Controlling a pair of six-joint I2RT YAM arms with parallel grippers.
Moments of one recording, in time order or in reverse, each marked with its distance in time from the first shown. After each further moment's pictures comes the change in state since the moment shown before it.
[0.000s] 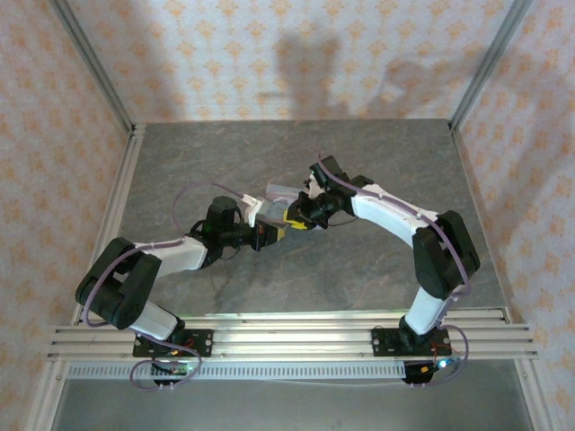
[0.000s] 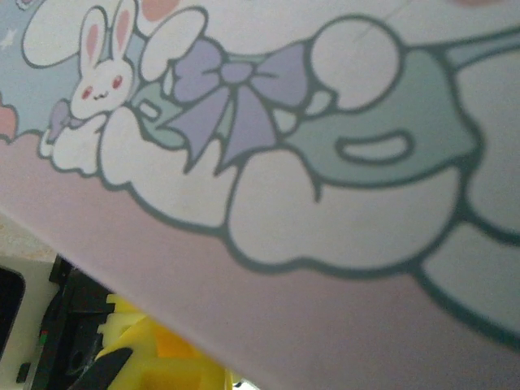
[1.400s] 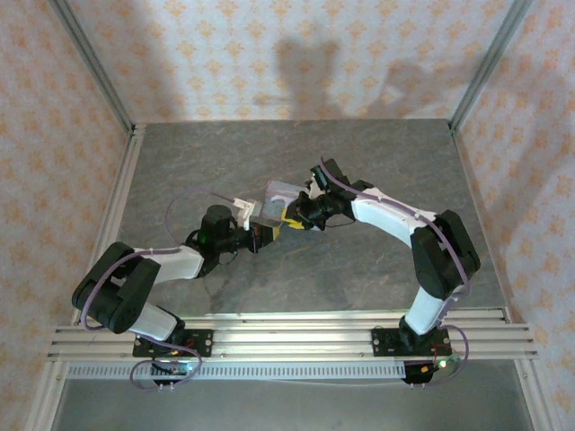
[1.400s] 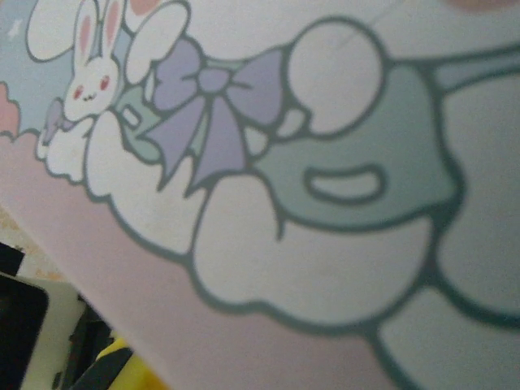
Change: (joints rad) left arm 0.000 -0.027 -0.111 0.164 -0.113 -0.082; right arm -0.001 -0.002 -0.056 0.126 -0.014 0.116
